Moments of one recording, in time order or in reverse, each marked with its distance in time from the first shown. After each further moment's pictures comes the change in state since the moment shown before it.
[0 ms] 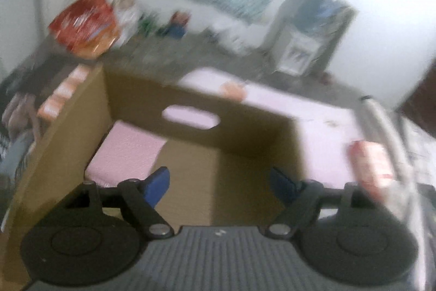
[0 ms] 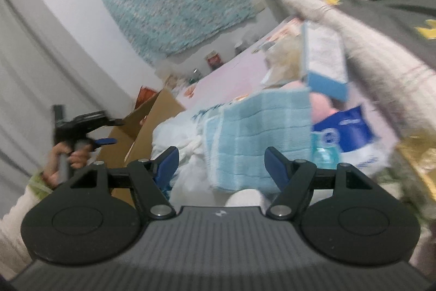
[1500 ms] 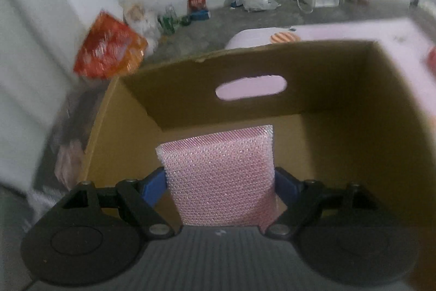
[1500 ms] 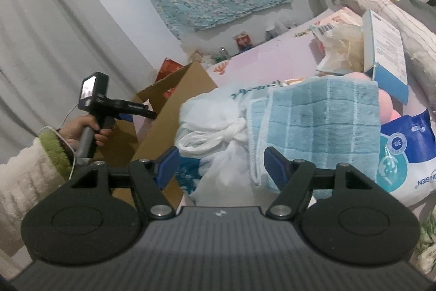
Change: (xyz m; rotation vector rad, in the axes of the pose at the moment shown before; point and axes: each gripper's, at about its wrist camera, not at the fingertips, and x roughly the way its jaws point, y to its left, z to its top) left arm 0.091 -0.006 0.006 0.397 0.169 0.396; right arm 0.066 0.051 -0.008 -0.145 0.125 0.088
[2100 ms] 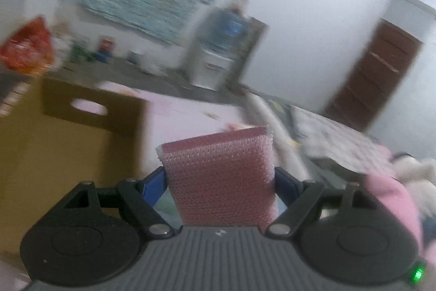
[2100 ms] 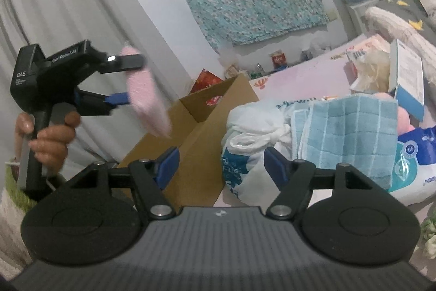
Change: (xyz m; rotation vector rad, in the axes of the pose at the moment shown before) left arm -0.258 -0.051 -0.109 -0.343 -0.326 -0.607; right arm -0.054 0.030 -0.018 -0.084 -0.073 0.145
